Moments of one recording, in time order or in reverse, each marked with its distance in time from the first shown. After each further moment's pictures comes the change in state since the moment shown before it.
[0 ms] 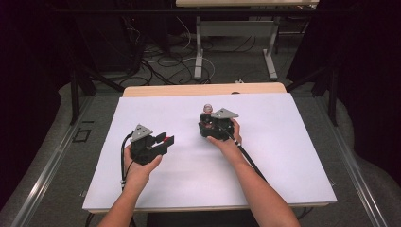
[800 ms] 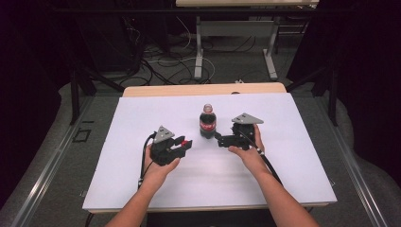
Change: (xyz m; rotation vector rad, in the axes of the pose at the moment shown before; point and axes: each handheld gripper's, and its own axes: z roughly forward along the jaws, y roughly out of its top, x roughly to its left) left arm -0.034 -0.006 0.048 0.051 -0.084 0.071; right arm -0.016 0.000 -0.088 0.028 -0.027 0.060
